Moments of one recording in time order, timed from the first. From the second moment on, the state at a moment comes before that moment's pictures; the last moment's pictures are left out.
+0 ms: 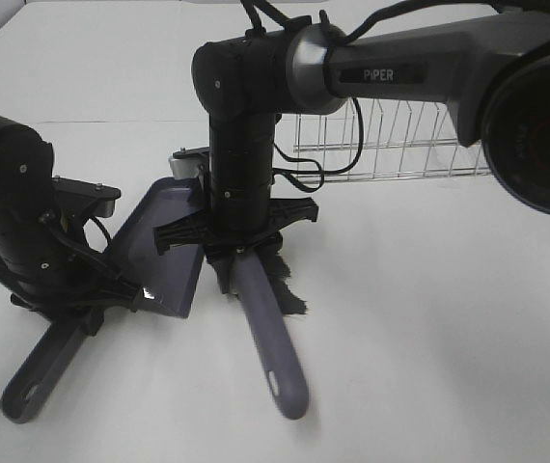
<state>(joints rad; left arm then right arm) -0.43 1.99 -0.97 0.03 0.62 -0.22 0.67 2.43 -1.90 0.15 1.16 0.31</state>
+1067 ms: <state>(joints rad) -0.43 1.99 -0.97 0.03 0.61 -0.21 0.67 2.39 -2.05 0.06 1.22 0.35</state>
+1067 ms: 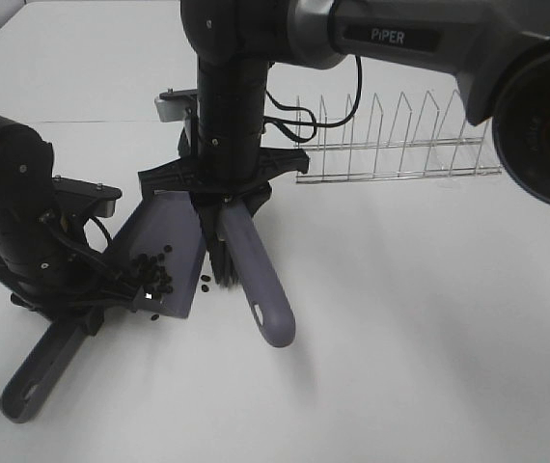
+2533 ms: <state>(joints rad) -0.43 1.99 -0.97 0.03 0.61 -0.18 0.64 2.37 -1.78 0.06 1.11 0.34</state>
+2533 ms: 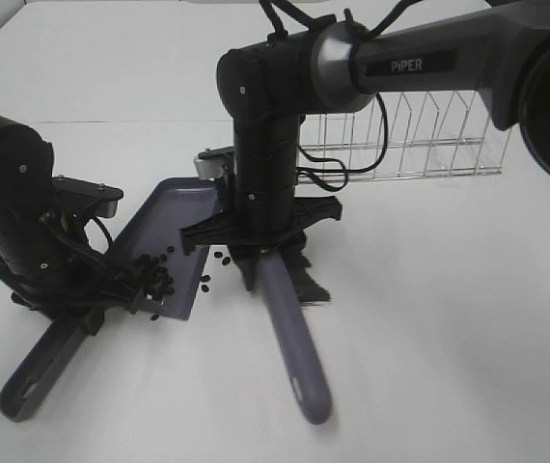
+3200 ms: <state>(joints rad) -0.43 1.99 -0.97 0.03 0.61 -0.18 0.65 2.43 -1.98 0.40 0.99 0.28</state>
